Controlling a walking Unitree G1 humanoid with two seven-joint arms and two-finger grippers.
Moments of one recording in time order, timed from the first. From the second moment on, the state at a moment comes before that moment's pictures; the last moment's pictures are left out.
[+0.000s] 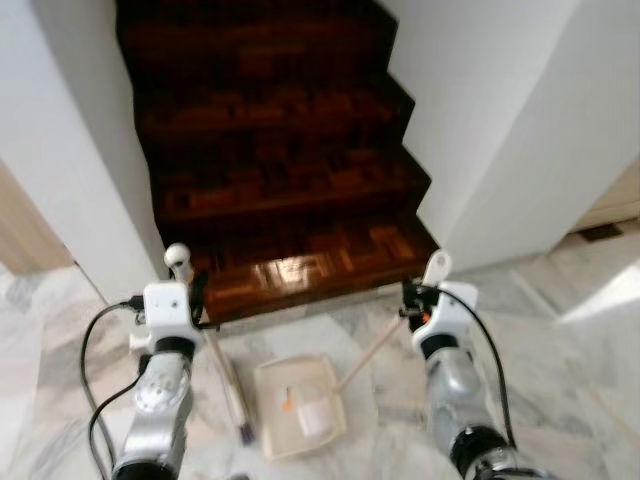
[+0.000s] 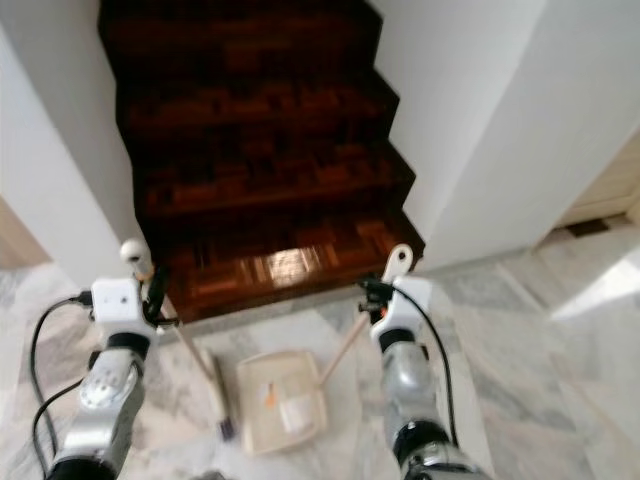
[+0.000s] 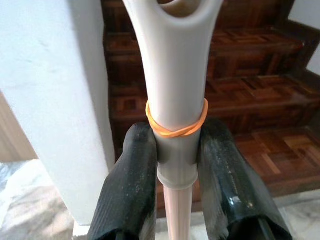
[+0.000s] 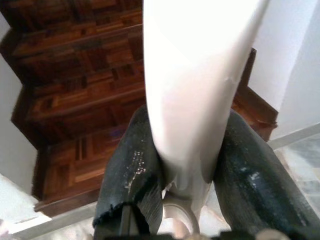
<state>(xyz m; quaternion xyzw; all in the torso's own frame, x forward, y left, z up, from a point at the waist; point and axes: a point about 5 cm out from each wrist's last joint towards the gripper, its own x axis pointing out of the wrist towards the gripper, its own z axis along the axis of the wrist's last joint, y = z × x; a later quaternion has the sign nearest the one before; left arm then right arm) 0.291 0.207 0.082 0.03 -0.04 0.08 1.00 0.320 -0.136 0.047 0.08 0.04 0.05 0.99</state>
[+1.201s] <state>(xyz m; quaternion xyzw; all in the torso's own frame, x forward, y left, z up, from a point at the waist) 0.295 0.196 0.084 0.03 -0.05 0.06 1.00 0.319 -0.143 0.046 0.08 0.04 0.05 1.00</state>
